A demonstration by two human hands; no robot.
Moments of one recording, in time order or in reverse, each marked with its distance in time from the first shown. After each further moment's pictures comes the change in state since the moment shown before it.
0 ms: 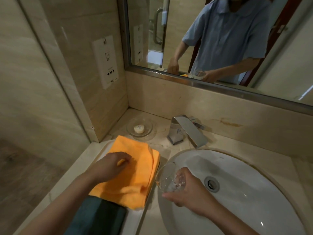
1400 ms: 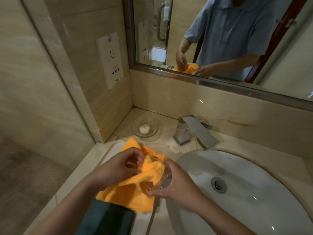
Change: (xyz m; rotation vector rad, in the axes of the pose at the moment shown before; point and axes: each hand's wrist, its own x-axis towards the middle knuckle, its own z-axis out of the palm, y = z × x) left_hand -0.015 0.029 -0.023 -0.516 -0.091 -0.091; right_hand 0.033 -0.027 0.034 -0.194 -0.021 -0.167
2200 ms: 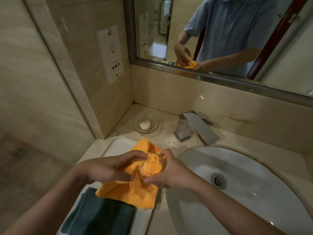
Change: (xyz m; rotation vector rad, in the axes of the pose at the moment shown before) left_hand -0.009 -0.005 -0.027 0.046 -0.499 -0.035; right_hand 0.020 -0.017 -0.008 0.034 -0.159 0.123
